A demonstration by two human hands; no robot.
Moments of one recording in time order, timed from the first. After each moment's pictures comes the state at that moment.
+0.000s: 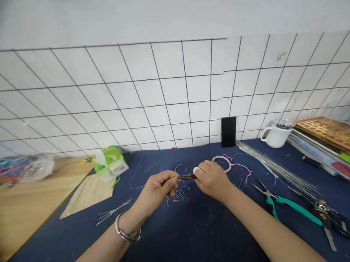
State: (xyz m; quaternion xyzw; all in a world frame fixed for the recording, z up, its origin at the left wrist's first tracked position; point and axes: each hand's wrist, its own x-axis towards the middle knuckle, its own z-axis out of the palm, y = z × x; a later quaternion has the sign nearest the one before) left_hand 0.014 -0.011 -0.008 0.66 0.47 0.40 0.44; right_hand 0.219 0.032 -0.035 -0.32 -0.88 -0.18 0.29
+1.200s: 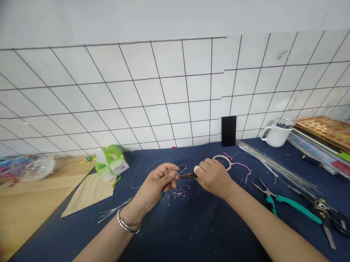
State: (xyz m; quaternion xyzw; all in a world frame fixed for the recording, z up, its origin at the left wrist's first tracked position) left_hand 0.009 0.002 -0.017 0.54 0.38 0.47 0.59; right_hand 0.225 0.034 -0.032 -0.32 -0.88 -0.24 0.24
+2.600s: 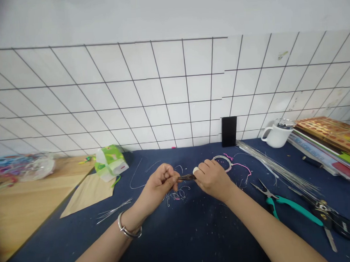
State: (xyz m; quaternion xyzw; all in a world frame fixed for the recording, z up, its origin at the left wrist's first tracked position) left_hand 0.015 -0.008 -0.009 0.64 0.42 0.45 0.46; right_hand 0.220 0.031 -0.028 -0.32 -0.89 -0.24 0.24
